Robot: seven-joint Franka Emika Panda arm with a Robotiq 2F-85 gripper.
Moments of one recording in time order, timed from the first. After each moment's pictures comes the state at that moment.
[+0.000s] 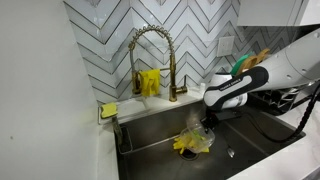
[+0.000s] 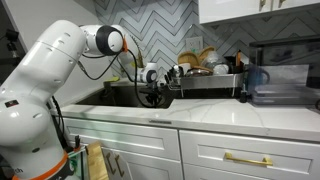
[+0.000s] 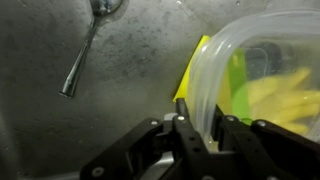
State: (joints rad) arm 0.34 0.75 0.23 -1.66 -0.10 2.38 -0.02
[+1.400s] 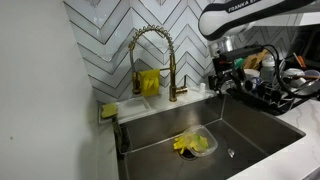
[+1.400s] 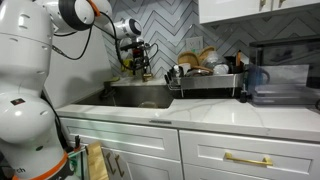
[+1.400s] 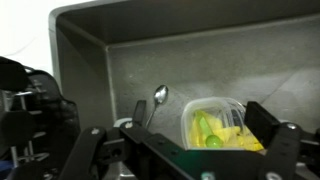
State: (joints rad) arm 0.45 0.38 0.24 -1.44 -0.20 1.44 0.18
